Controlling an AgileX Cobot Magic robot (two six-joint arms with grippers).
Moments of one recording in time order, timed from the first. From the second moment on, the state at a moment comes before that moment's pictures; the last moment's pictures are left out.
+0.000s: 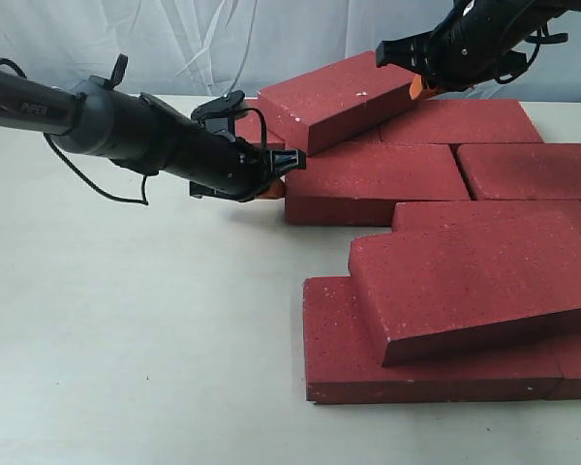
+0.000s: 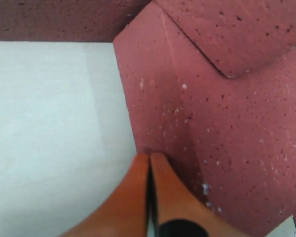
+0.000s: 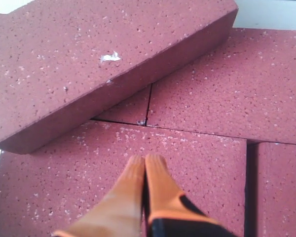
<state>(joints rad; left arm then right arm) -0.45 2.20 -1.38 -1.29 0.35 0.74 0.21 1.97 -1.59 0.17 0.67 0.01</state>
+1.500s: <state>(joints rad) -0.43 2.20 -1.38 -1.27 0.45 0.74 0.21 1.97 -1.59 0.16 0.77 0.00</state>
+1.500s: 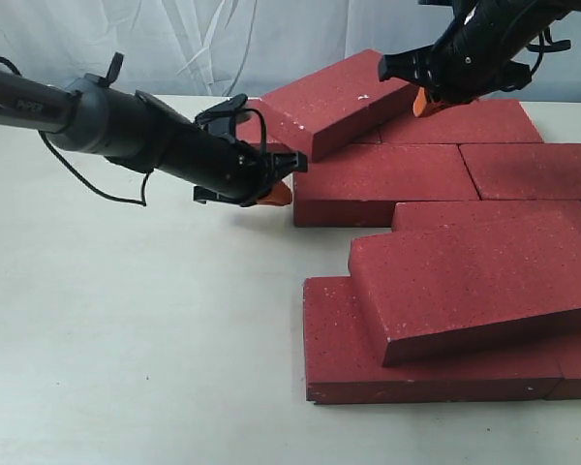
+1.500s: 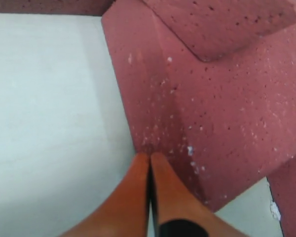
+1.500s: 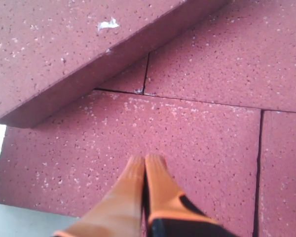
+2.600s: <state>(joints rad) -0.32 1.80 -1.10 -0.61 0.69 0.42 0.21 1.75 -1.29 0.09 0.90 0.00</state>
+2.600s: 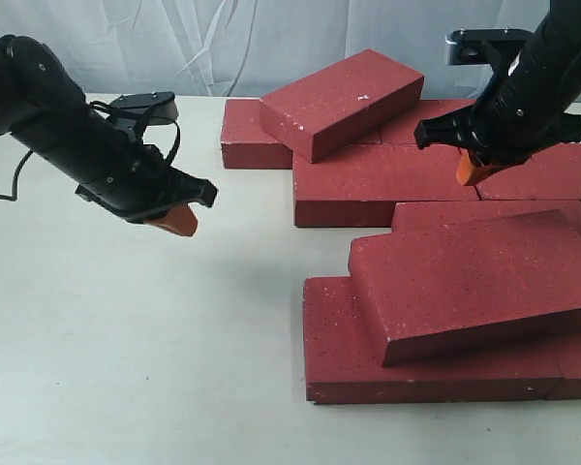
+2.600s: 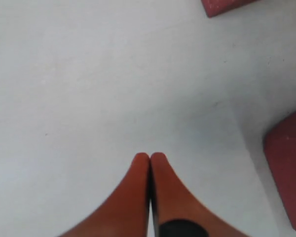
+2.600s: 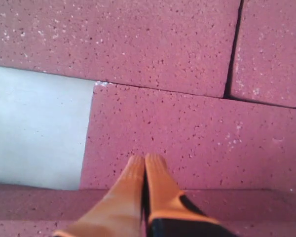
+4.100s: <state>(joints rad) -0.78 1.82 -1.09 -0.49 0.51 0.22 -0.09 1.69 -1.05 -0.11 0.92 0.08</state>
